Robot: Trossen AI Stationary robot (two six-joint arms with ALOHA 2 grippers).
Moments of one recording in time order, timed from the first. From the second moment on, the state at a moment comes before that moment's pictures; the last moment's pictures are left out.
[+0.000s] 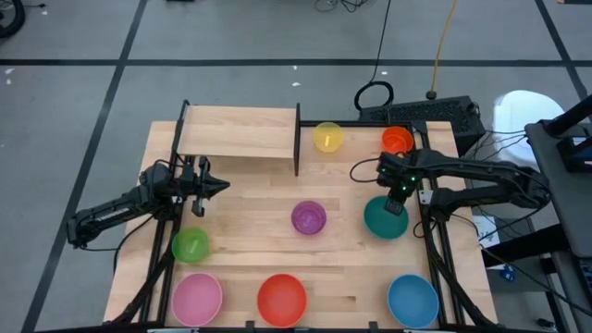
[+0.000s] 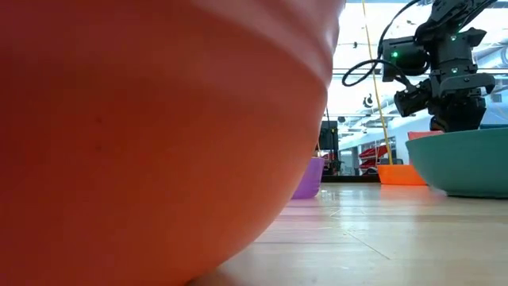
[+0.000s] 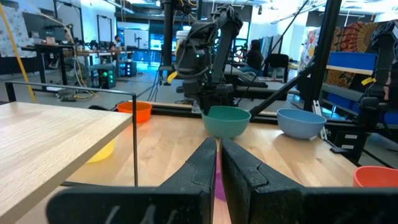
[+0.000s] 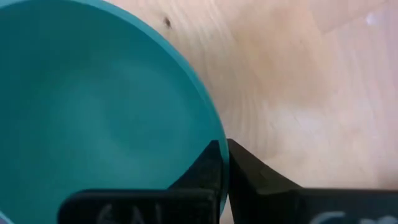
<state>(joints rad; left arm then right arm) 0.40 0.01 0.01 0.08 0.41 -0.09 -0.42 1.06 0.61 -1.07 -0.19 0.12</state>
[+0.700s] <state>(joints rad) 0.40 0.01 0.01 0.21 0.41 -0.37 -0.42 1.03 0.97 -1.03 0.00 0.16</state>
